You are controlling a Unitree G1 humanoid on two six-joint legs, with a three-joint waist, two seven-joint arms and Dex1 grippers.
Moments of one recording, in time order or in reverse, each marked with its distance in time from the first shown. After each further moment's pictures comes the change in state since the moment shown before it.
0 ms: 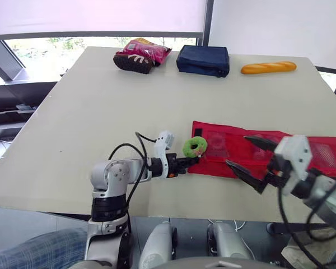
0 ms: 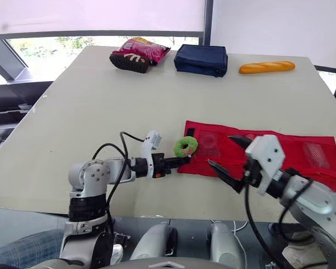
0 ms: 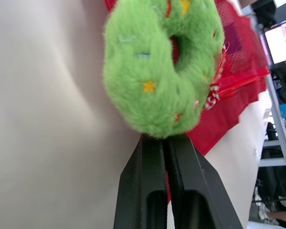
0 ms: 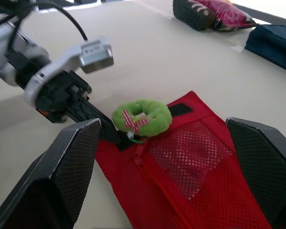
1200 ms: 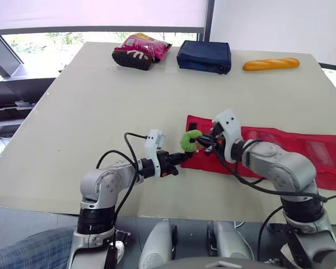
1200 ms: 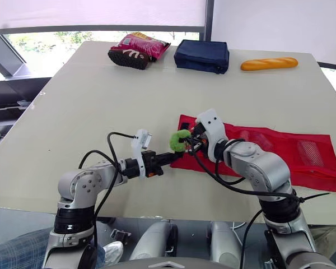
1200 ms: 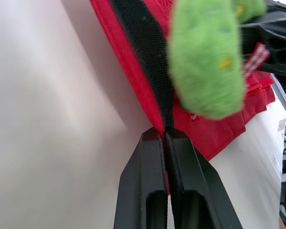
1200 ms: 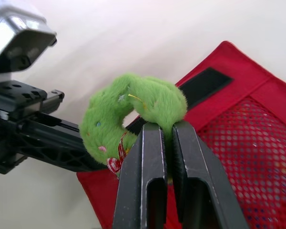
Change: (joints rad) left arm 0.079 0.101 -0.082 -0.017 -0.025 -0.246 -0.039; right arm -0.441 0.423 0.116 0.330 -0.099 0.496 -0.083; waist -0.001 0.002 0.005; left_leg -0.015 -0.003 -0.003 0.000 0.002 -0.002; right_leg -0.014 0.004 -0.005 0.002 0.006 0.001
